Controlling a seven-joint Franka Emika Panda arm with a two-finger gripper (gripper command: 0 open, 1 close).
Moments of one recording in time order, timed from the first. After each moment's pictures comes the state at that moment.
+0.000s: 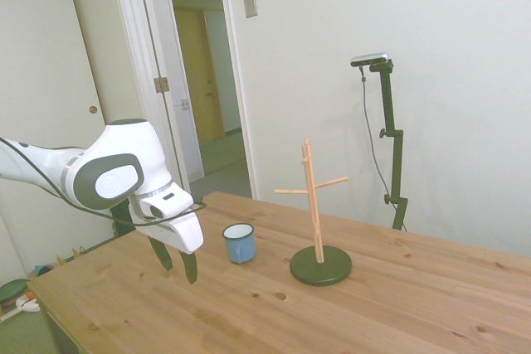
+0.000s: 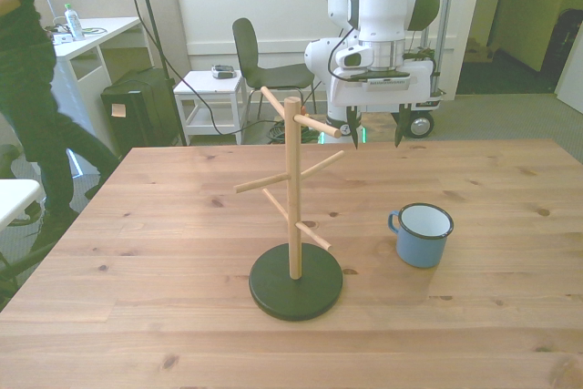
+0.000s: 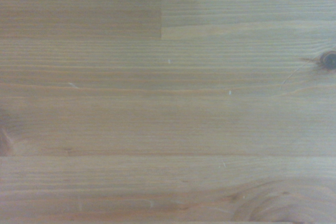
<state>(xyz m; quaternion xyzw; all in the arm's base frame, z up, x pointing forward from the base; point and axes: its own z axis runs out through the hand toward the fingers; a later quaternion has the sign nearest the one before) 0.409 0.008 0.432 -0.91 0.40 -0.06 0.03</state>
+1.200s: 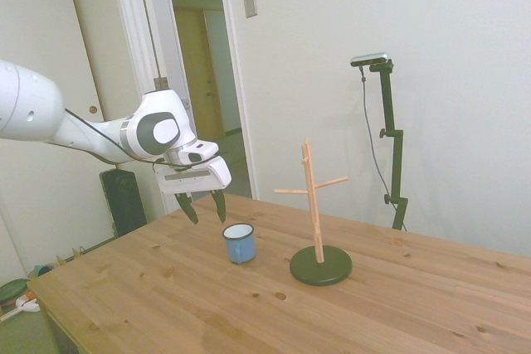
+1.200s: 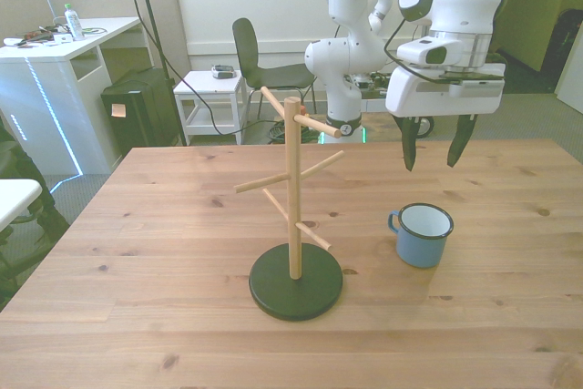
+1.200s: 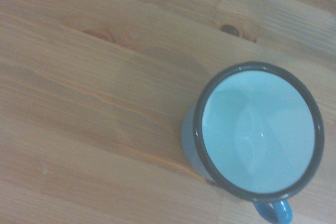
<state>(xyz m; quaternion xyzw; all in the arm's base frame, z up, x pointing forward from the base) 0.561 0.091 0.477 -0.96 0.25 -0.10 -0.02</state>
